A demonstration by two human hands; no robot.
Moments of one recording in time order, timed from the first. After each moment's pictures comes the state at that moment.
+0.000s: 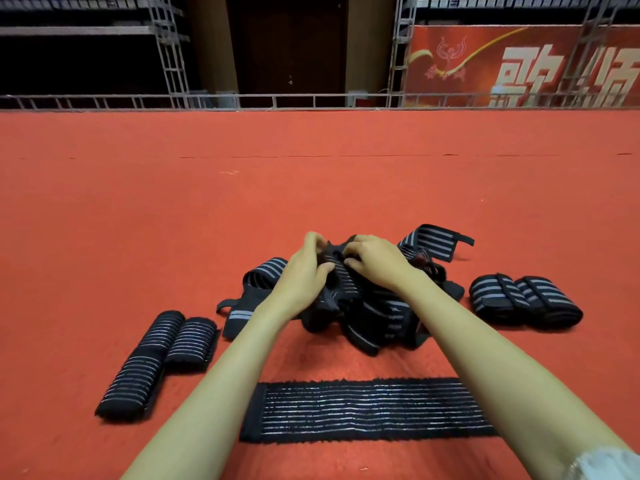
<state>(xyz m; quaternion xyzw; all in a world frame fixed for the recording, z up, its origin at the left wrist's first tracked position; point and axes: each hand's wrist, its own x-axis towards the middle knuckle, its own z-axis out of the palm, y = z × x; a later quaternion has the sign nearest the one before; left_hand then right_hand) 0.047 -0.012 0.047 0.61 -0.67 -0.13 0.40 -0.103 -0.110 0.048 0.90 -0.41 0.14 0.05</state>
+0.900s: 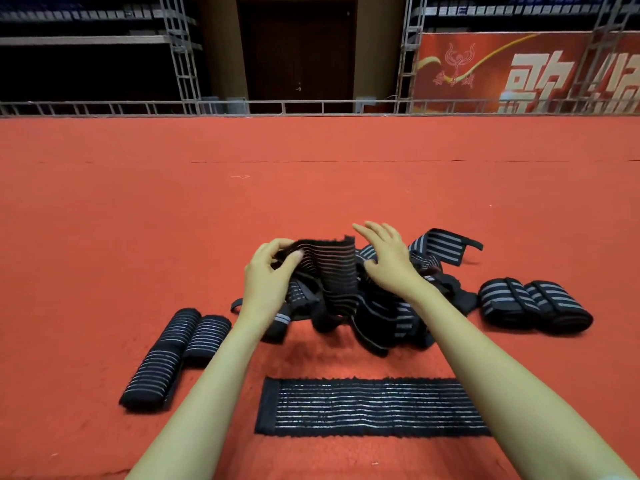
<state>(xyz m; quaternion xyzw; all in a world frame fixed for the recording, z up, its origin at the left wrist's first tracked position) 0.086 0.030 0.054 0.58 -0.53 -0.12 0.61 -0.106 -0.088 0.049 0.84 -0.45 0.26 -0.13</state>
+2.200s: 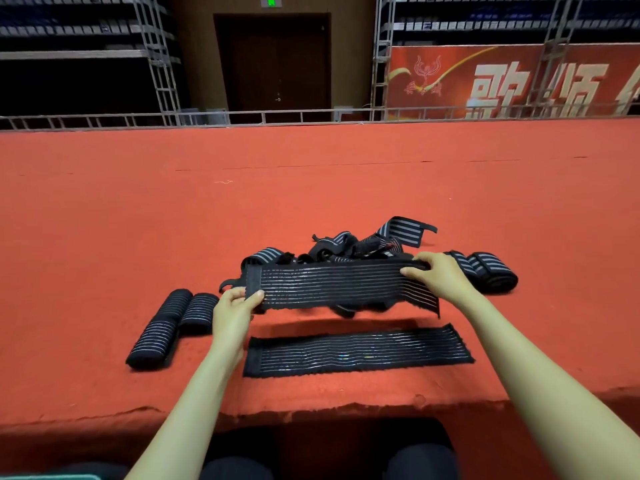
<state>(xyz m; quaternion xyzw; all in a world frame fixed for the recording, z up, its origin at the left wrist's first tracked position) 0.071 0.115 -0.002 0.62 -0.30 -0.34 0.65 -0.251 0.004 0.047 0.75 -0.56 0.30 -0.21</state>
